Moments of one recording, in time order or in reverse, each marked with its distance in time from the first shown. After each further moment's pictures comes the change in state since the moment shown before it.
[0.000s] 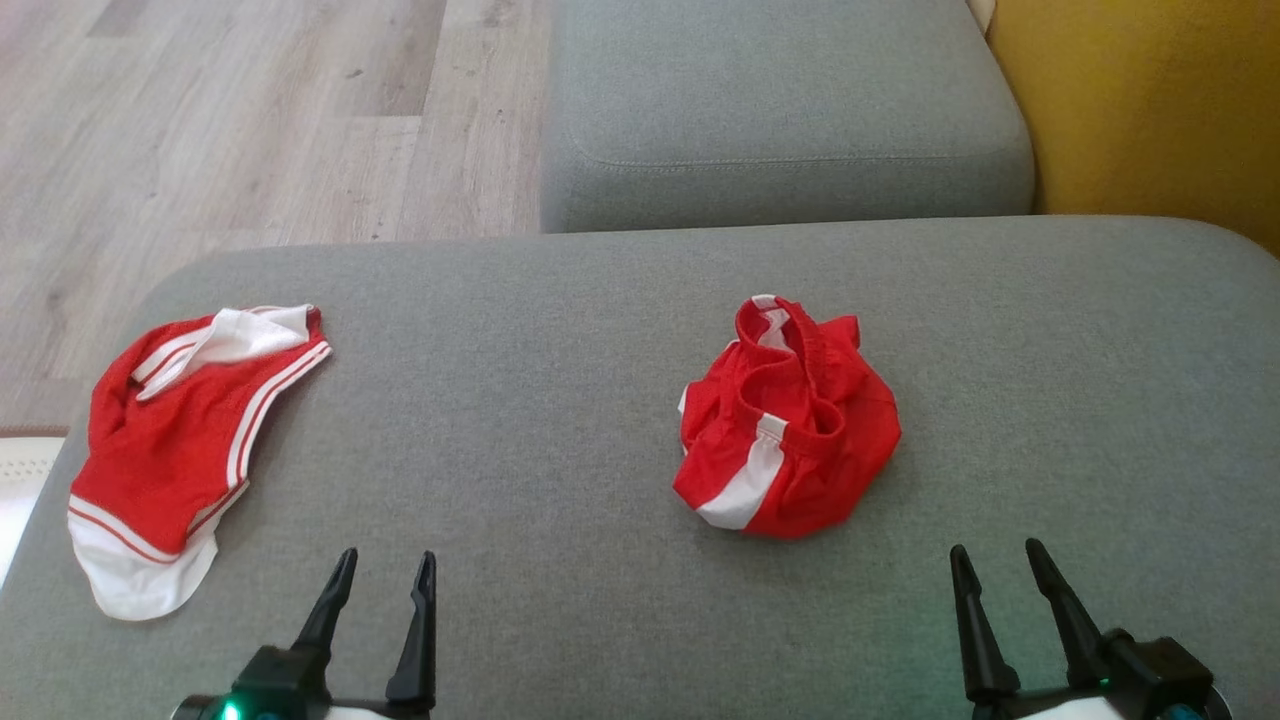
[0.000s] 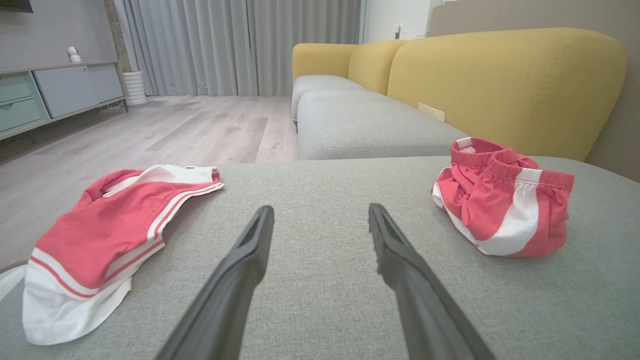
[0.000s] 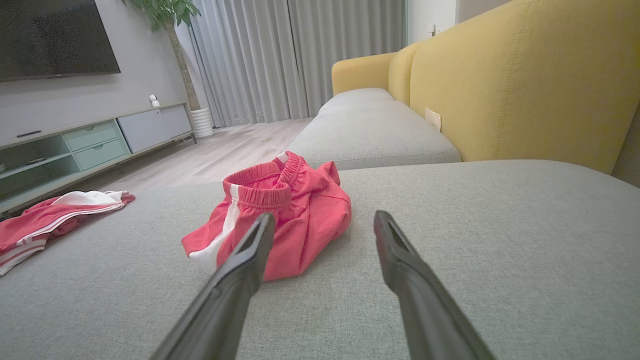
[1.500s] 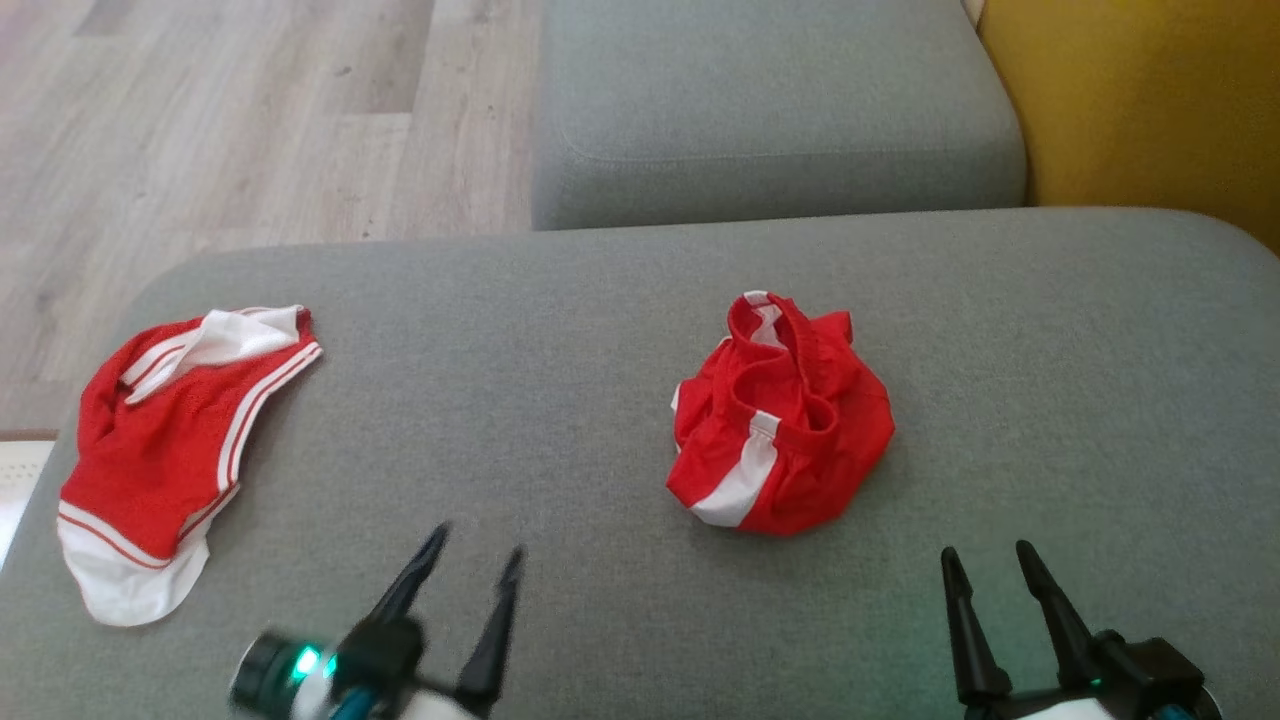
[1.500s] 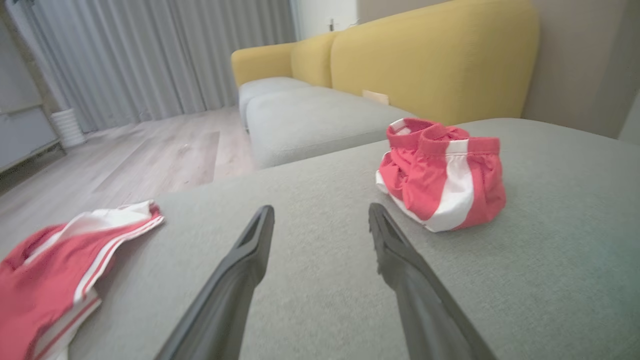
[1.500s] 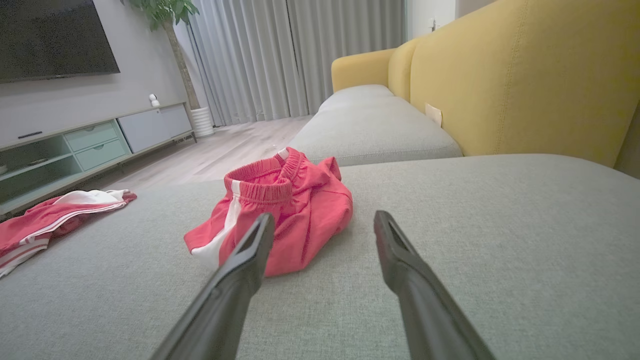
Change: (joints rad) left arm -0.063 0.038 -0.128 0.028 0.103 -0.046 0.000; right arm 0.000 0.000 0.014 0.003 0.007 0.000 0.000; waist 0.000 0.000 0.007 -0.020
